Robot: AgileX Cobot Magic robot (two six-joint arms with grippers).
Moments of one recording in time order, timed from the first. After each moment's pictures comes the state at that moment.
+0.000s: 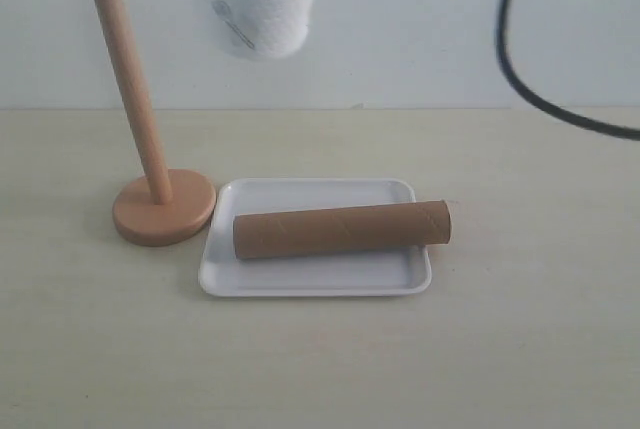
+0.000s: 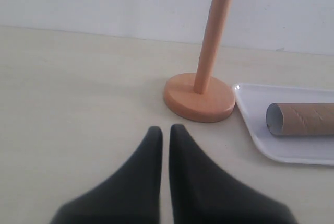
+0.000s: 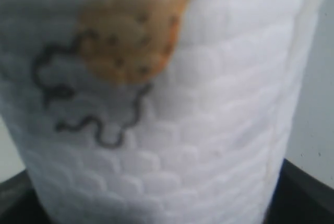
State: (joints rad) left arm -0.03 0.00 0.00 -0.09 0.31 -0.04; right arm 0.65 1.33 -1.16 -0.97 -0.46 0.83
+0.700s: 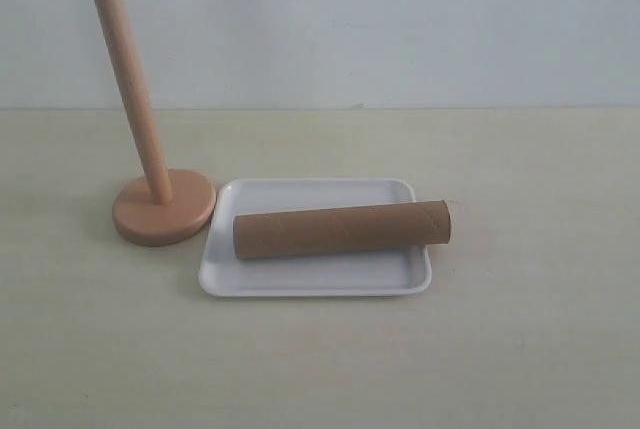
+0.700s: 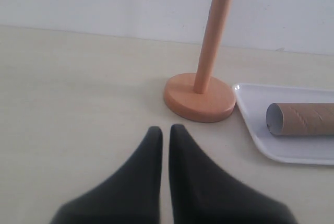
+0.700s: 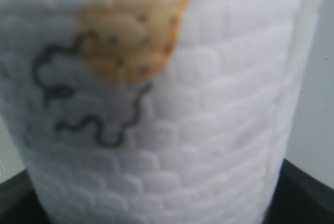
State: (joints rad) left arm -0.03 0.00 0.00 -0.09 0.31 -0.04; right arm 0.74 1.92 -1.98 -0.84 -0.27 0.82
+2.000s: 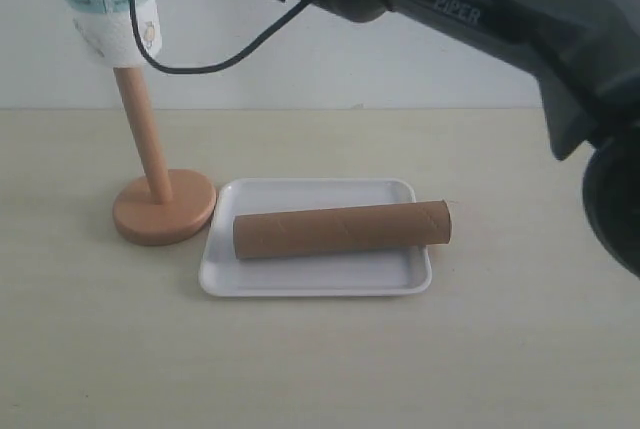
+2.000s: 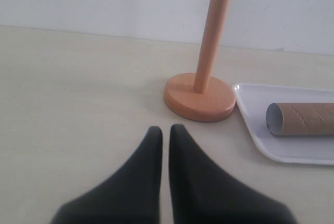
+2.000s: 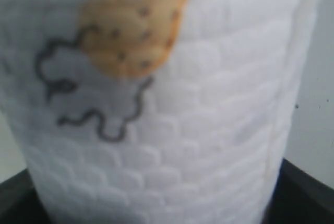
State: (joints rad) left arm -0.03 0.00 0.00 -0.09 0.31 -0.04; right arm 0.83 2.21 -2.19 -0.86 0.02 0.90
